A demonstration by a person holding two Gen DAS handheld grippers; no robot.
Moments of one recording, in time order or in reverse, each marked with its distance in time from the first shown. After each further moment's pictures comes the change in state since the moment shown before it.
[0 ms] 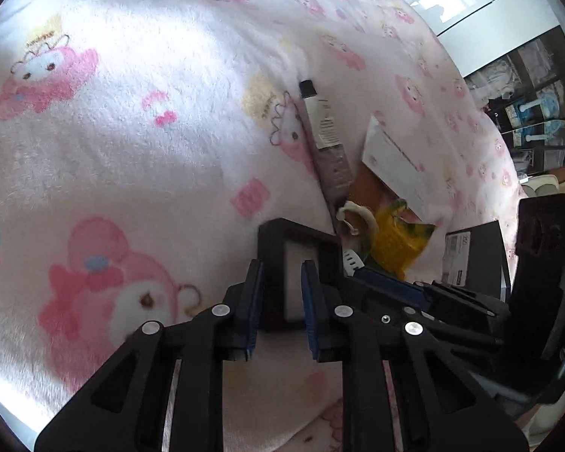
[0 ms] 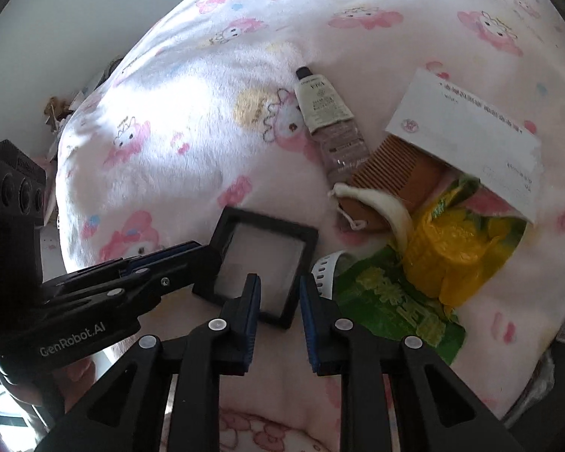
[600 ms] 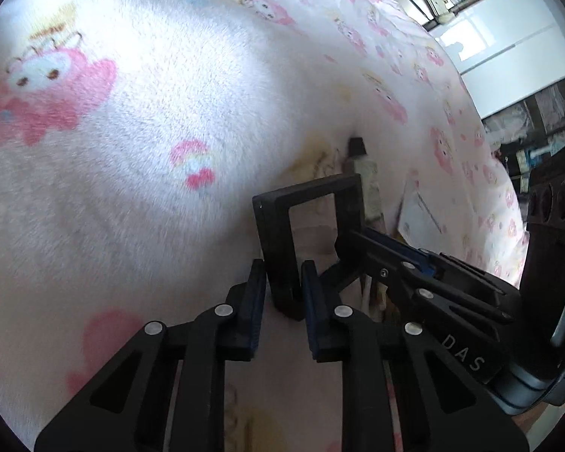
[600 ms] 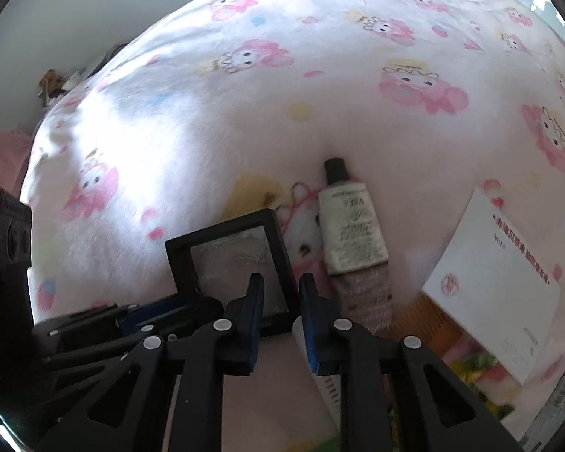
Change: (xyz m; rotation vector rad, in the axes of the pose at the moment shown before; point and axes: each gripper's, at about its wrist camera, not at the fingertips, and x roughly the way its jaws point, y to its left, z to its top) left arm 0.010 0.027 0.031 -0.113 -0.095 -0.011; right arm 0.041 0.027 0.073 -0.151 -0.048 -0.101
